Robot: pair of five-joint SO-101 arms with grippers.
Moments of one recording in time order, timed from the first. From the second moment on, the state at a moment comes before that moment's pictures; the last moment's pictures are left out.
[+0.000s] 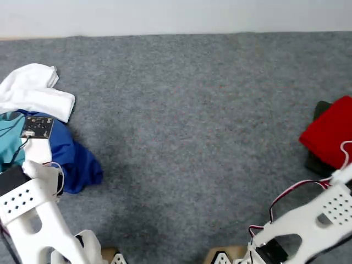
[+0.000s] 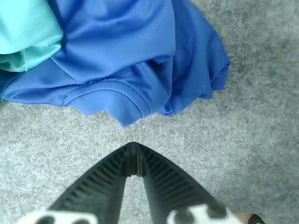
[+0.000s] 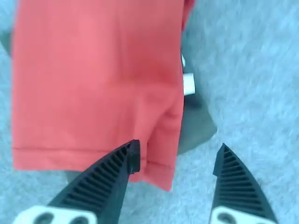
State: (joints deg) left arm -36.3 -41.7 46.1 86.7 -24.0; right arm 49.4 45.6 -70.9 100.3 8.5
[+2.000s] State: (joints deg) left arm -35.9 -41.7 46.1 85.8 -24.0; right arm 23.5 39.3 -49.1 99.7 2.9
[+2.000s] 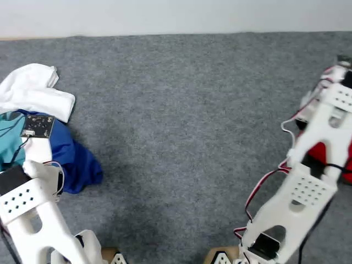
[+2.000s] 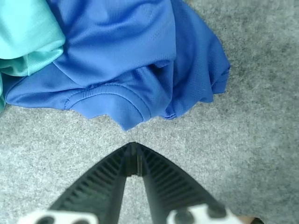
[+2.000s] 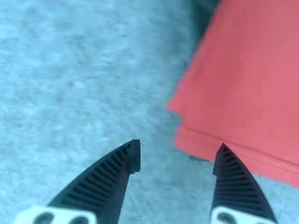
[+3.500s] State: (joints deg) left arm -36.0 -41.7 46.1 85.8 -24.0; right arm 24.3 53.9 -52.0 89.1 5.1
